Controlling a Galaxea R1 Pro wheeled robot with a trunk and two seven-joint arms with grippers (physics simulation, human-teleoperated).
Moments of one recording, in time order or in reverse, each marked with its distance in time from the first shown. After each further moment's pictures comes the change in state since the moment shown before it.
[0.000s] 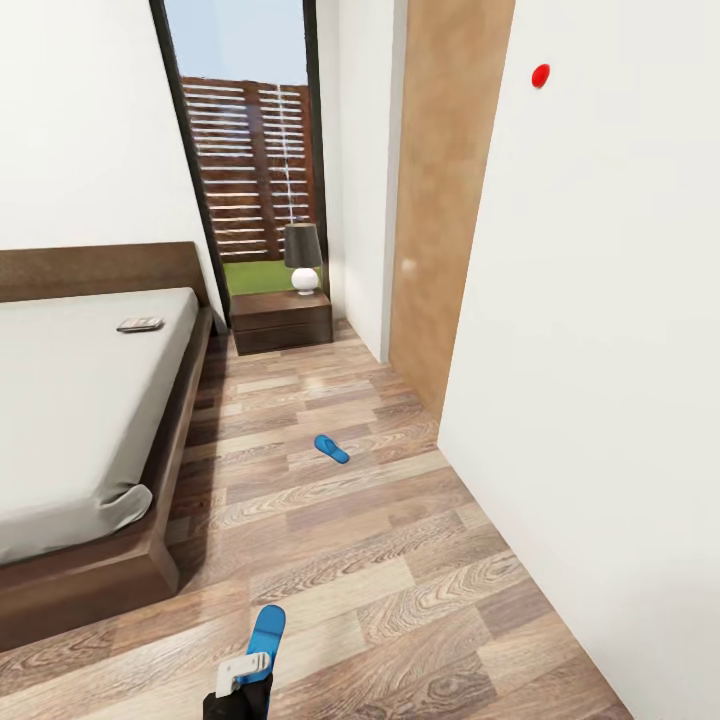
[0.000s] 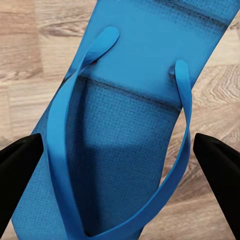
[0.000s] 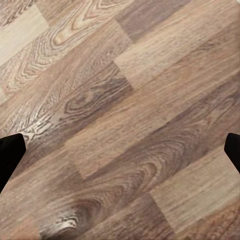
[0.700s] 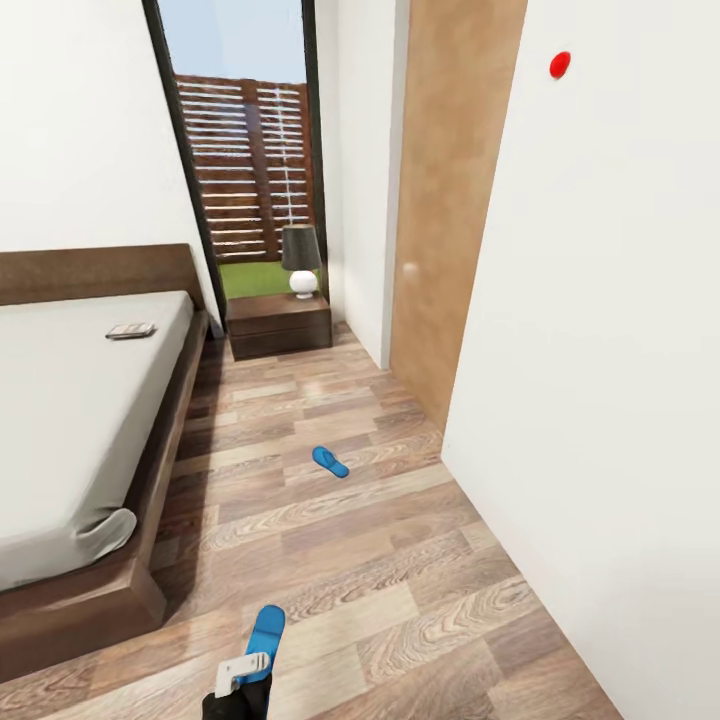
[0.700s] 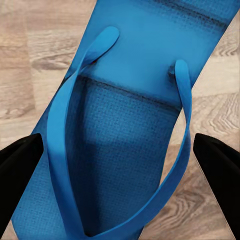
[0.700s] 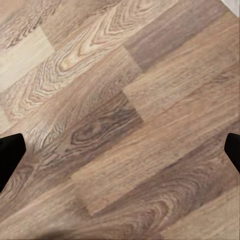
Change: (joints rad) left arm 0.000 0.002 0.000 0.000 0.000 0.002 0.000; right arm 0.000 0.002 0.000 0.000 0.006 0.000 0.000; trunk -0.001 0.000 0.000
